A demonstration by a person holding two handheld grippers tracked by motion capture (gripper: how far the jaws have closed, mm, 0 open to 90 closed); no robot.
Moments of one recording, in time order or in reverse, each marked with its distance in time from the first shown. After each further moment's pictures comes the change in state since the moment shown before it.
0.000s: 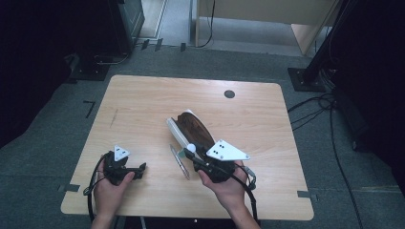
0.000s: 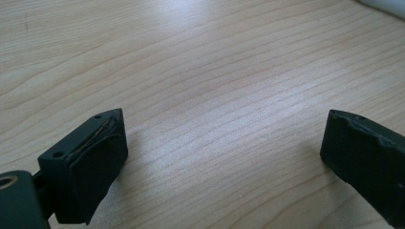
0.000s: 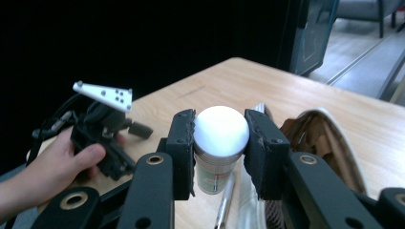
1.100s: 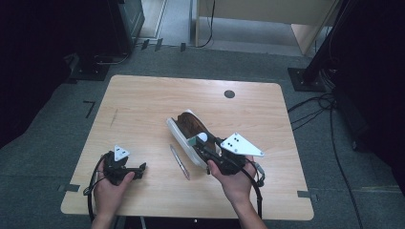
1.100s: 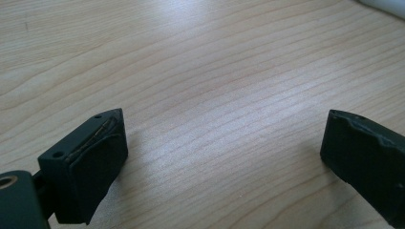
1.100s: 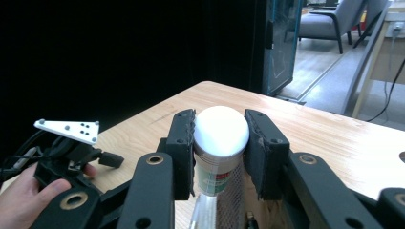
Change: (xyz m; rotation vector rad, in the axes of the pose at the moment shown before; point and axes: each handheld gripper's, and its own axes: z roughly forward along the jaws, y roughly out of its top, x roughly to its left) left arm 0.000 0.000 0.000 -0.001 0.000 -0.001; right arm -0.022 0.010 -0.012 -0.094 -0.097 0.045
